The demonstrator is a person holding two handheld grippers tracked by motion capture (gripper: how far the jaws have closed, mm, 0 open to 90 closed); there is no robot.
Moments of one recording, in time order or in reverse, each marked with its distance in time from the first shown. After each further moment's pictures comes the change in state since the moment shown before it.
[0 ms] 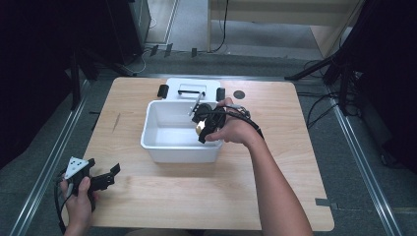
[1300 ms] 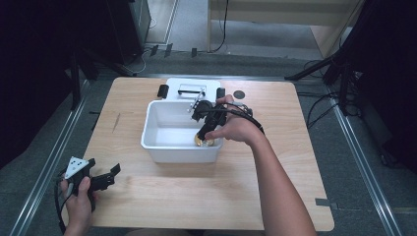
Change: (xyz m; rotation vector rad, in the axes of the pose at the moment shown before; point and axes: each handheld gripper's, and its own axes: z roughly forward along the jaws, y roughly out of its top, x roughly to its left) left arm 0.000 0.000 0.000 0.006 -0.006 0.002; right arm 0.000 0.001 -0.022 -0.089 -0.004 -0.001
